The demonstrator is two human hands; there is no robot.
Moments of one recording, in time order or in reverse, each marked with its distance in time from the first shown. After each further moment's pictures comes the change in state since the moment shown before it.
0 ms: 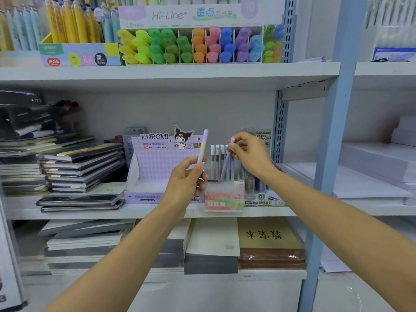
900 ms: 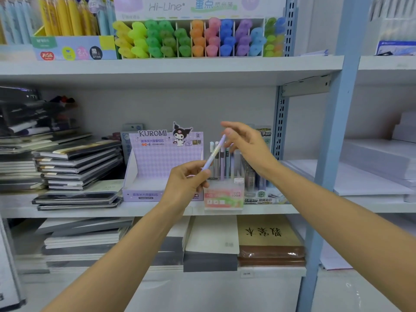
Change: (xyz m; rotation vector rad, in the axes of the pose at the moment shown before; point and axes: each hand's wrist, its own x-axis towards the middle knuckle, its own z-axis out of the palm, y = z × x) left_hand 0.002 -0.008 -0.002 0.044 -0.020 0.010; right_hand -0.006 -0.014 -0.005 0.318 -0.125 -0.093
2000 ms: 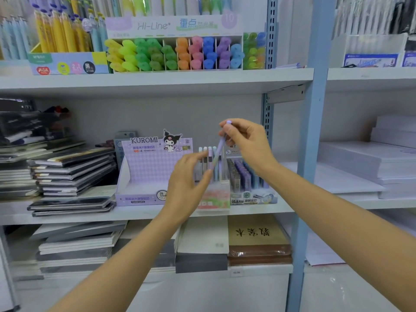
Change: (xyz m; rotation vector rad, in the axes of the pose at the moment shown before) left_hand -0.018 0.018 0.026 0.589 0.049 0.479; right_hand -0.020 -0.038 -0.022 0.058 0.174 -0.094
